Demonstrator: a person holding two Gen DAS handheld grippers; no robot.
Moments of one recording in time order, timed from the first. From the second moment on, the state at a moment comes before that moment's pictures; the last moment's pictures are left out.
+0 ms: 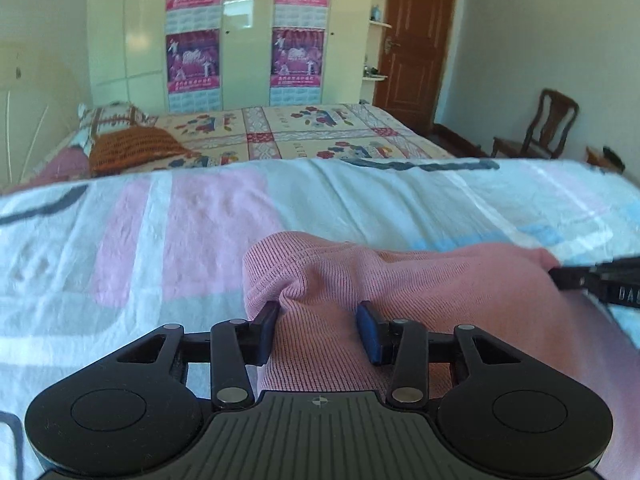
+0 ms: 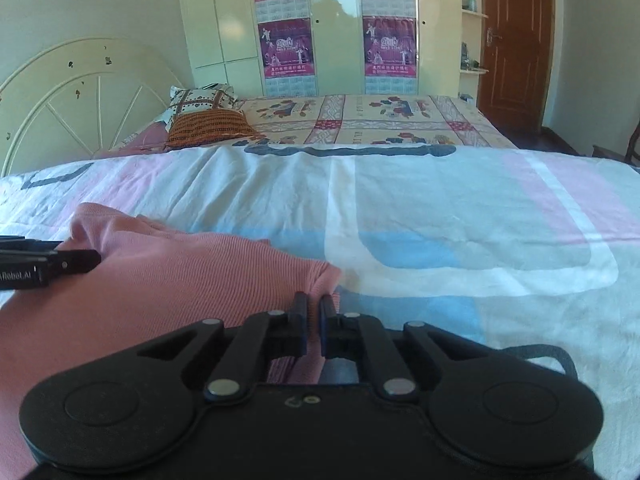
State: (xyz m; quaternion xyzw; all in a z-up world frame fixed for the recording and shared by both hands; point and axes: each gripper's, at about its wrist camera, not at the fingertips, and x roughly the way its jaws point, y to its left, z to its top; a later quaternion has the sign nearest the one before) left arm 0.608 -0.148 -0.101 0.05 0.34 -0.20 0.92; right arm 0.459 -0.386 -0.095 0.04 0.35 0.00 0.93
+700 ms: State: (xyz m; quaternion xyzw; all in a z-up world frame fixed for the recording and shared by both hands) left arm 0.506 -0.071 -0.084 -0.02 0.37 -0.21 0.91; right arm 0.358 -0.338 -0.065 0.02 0.36 0.03 0.93
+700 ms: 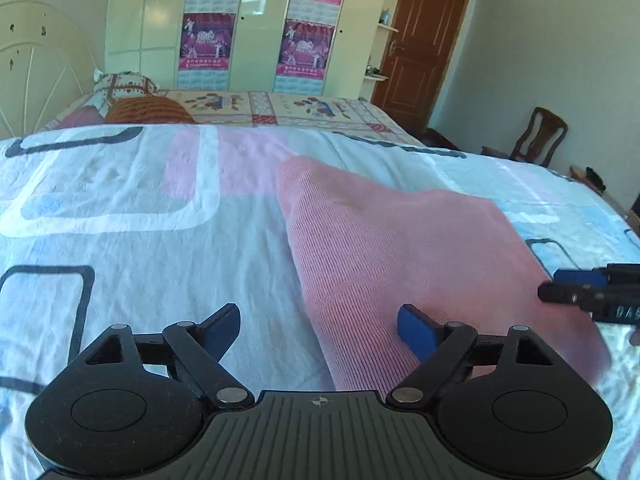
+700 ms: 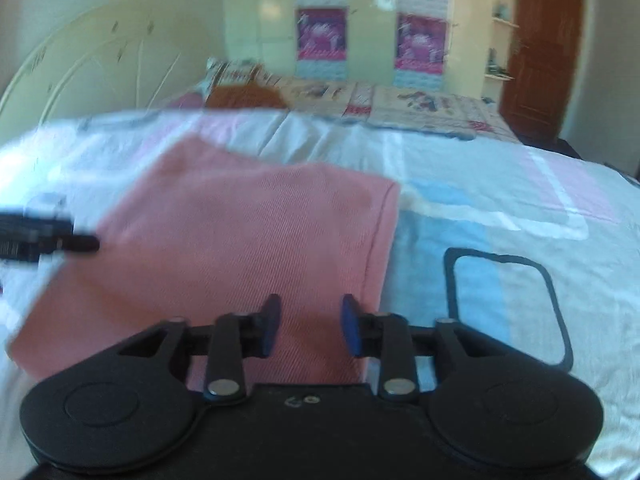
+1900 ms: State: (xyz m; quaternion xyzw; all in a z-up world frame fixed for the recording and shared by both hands) left arm 0.558 -0.113 -0.107 -0.07 0.47 -0.26 0.84; right arm 0.404 -0.436 -0.122 0.35 0.43 0.12 0.82
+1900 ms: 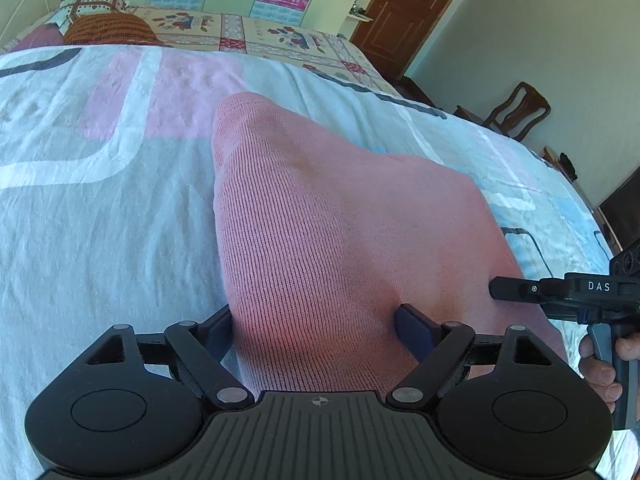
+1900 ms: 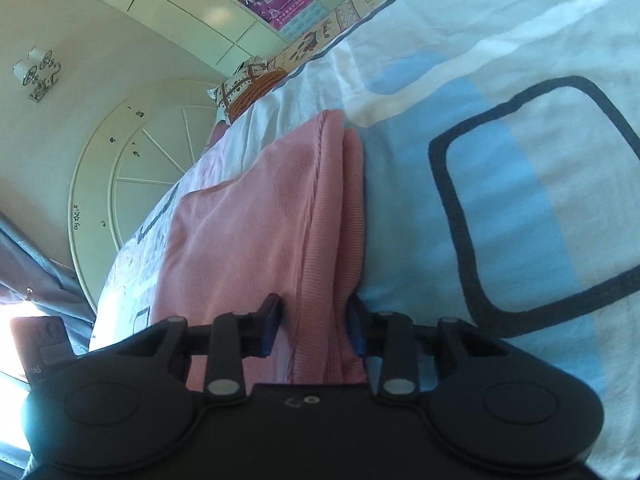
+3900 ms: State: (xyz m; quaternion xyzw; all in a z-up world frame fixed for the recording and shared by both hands) left arm 0.494 0.136 -0.082 0.03 0.41 -0.09 0.91; right arm 0.417 -0.168 -0.090 0.17 0.46 0.18 0.85
